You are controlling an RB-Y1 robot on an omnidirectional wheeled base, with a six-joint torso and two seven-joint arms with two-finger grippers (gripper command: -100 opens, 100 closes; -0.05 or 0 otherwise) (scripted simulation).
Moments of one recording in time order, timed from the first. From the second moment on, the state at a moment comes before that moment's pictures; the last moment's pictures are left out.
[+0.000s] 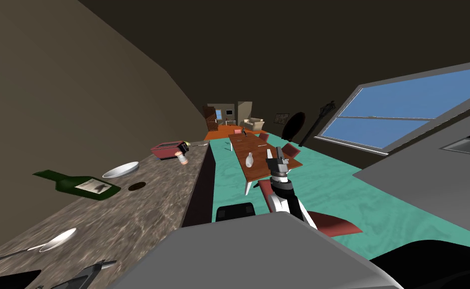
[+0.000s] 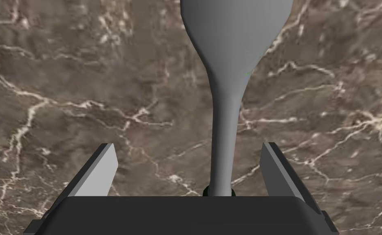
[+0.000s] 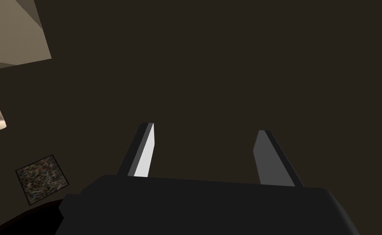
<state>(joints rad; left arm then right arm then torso) 1.78 1.58 0.59 -2.01 1.45 0.47 0.12 0.55 -0.01 0.07 -2.26 0.06 -0.62 -0.14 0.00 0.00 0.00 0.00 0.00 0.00</state>
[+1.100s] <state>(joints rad) 1.70 1.62 0.42 -1.97 1.40 0.38 0.14 0.55 -0.01 0.07 -2.26 0.06 -0.62 -0.14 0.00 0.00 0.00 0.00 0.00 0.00</state>
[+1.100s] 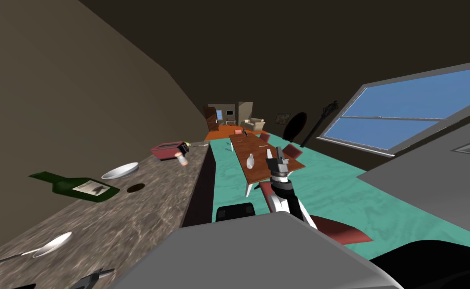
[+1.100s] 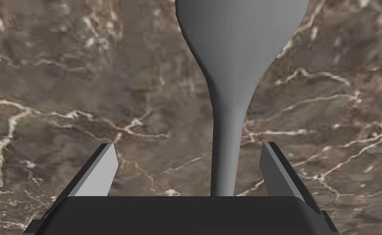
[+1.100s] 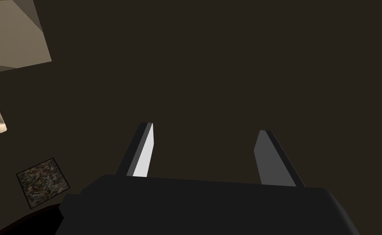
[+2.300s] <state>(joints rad) 1.71 1.61 0.43 -1.97 1.41 0.38 0.14 0.55 -0.01 0.07 -2.26 0.06 -0.62 -0.14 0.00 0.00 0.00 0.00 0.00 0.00</state>
